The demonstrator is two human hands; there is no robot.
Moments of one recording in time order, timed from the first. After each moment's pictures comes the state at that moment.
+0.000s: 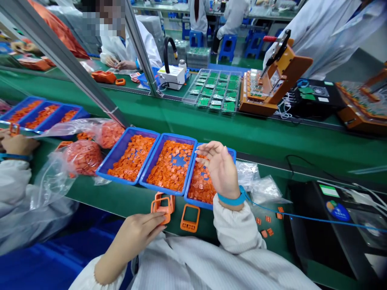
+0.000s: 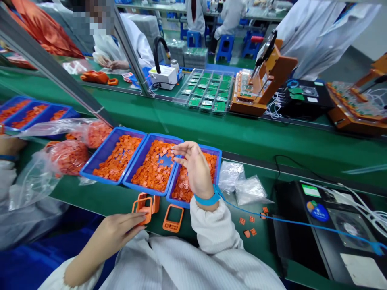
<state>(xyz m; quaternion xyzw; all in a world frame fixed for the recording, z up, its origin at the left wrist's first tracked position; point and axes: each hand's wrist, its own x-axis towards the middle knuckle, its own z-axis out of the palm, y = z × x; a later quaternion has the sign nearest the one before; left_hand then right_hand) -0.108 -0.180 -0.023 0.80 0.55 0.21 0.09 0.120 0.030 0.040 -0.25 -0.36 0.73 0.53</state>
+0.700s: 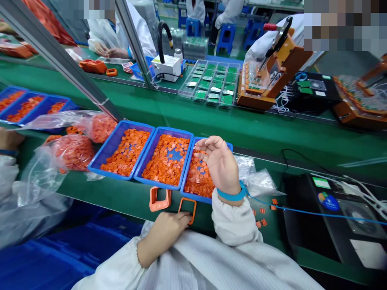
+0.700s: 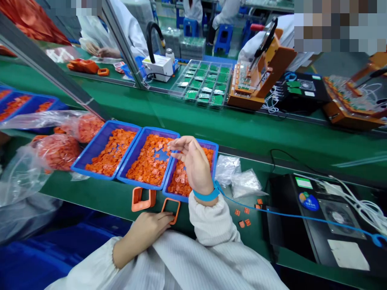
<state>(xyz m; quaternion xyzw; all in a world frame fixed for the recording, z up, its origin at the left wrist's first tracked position) -0.023 -0.171 -0.074 0.85 0.49 0.07 0.18 0.130 0.027 0.042 -0.21 -0.38 0.73 0.52</state>
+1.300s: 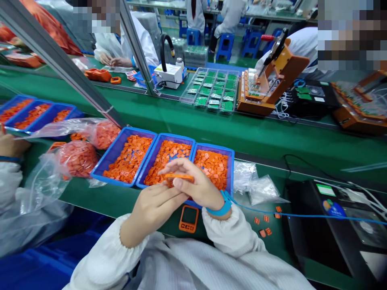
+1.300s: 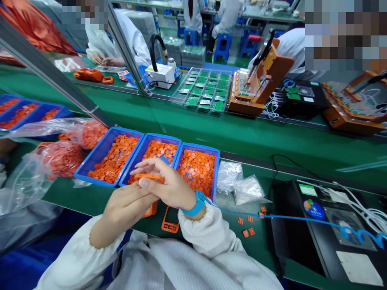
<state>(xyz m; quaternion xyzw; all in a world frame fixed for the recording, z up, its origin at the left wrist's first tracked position) -0.077 -0.091 0.034 0.85 0.40 0.35 -0.06 0.098 0.004 0.041 -0.13 -0.52 0.78 0.33</state>
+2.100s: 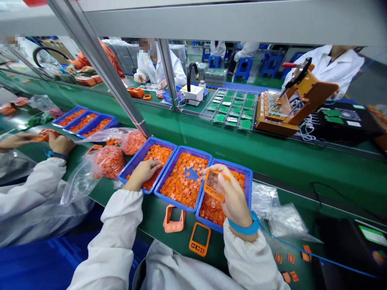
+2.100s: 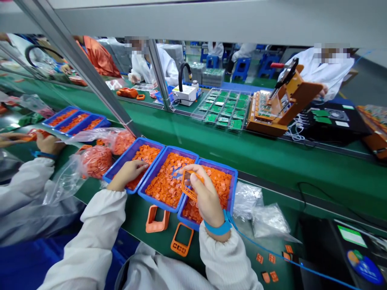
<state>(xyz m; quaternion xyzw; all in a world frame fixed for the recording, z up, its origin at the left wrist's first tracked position) -0.261 -0.002 -0.059 0.59 0.77 0.15 0.18 0.110 0.018 0.029 -0.27 -0.45 0.73 0.43</state>
